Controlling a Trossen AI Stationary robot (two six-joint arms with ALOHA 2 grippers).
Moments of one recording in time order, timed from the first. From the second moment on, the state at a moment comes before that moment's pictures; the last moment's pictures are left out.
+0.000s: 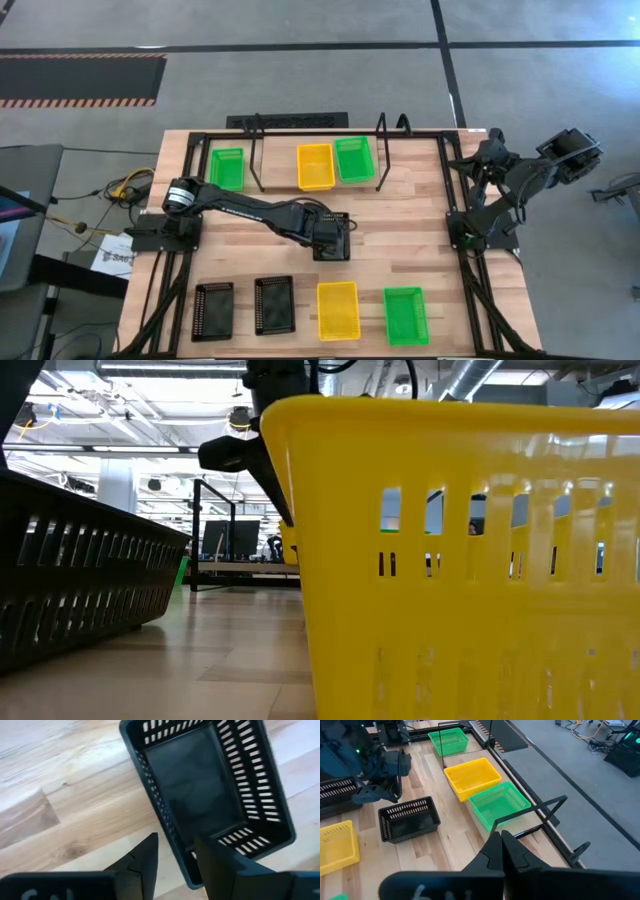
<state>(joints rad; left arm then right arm) -0.16 2.00 1.65 -1.01 -0.18 -1.32 0.52 0.84 1.49 -1.53 0.81 0.62</state>
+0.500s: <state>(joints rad) -0.16 2.00 1.63 -1.00 -0.19 -1.35 0.52 0.84 1.49 -1.53 0.81 0.59</state>
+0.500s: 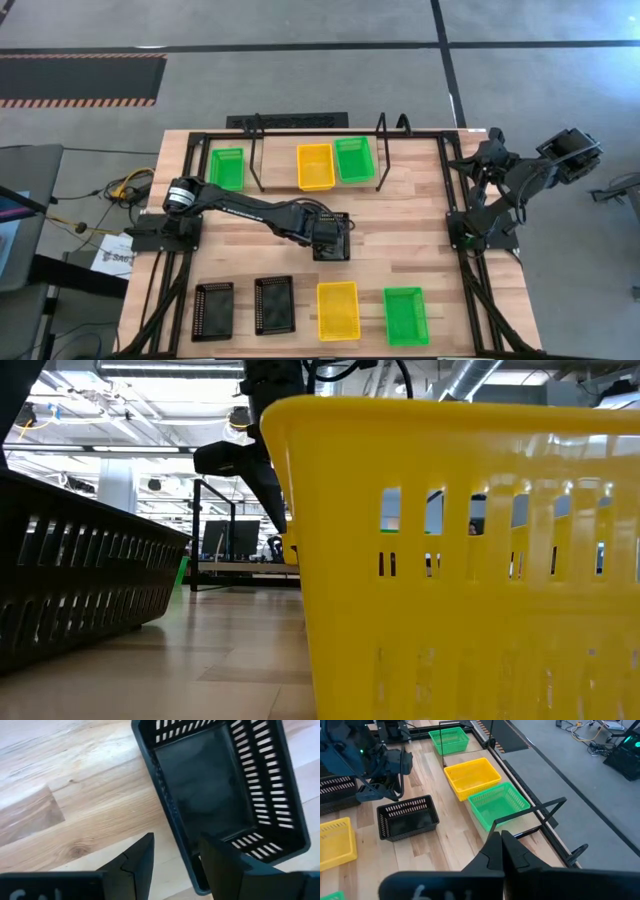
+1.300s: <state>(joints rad) -0.11 2.11 1.64 -0.90 -0.07 -1.27 0.52 0.84 1.49 -1.53 0.81 0.59</state>
